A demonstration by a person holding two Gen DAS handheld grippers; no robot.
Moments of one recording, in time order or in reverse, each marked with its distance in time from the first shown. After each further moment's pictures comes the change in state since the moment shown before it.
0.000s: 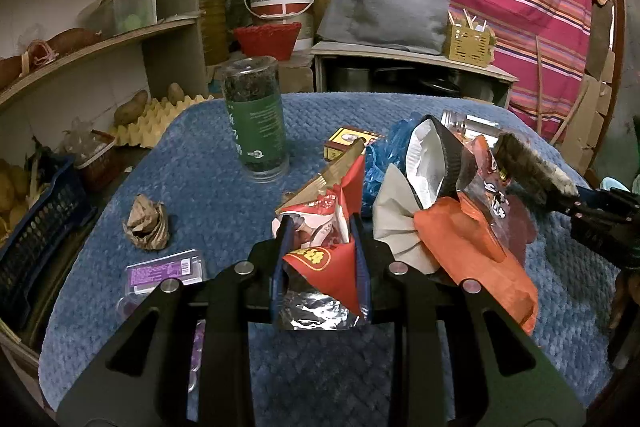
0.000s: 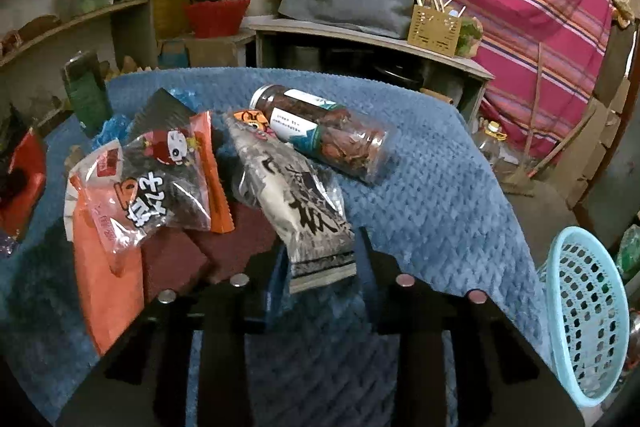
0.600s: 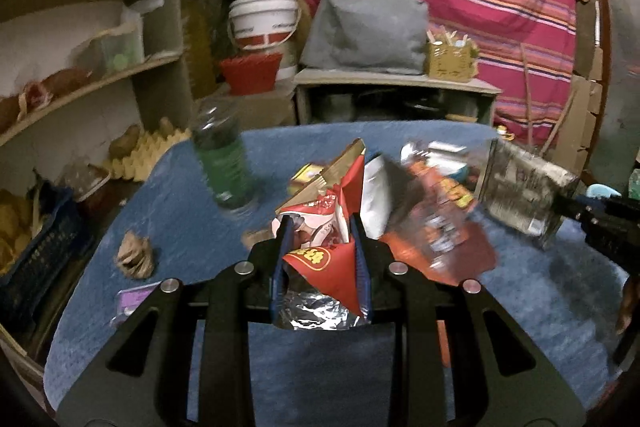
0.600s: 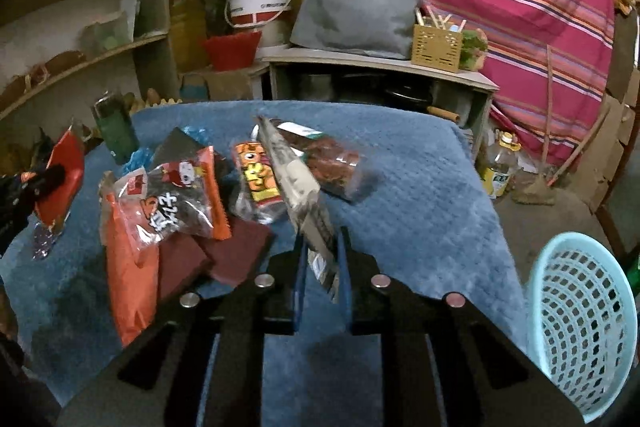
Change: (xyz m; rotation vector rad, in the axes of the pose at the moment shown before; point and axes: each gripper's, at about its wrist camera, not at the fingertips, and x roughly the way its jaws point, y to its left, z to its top) left arm -0.023 -0.046 0.019 0.053 -0.090 -0.017; right arm -0.041 -0.050 -0.008 0.048 -0.091 0.109
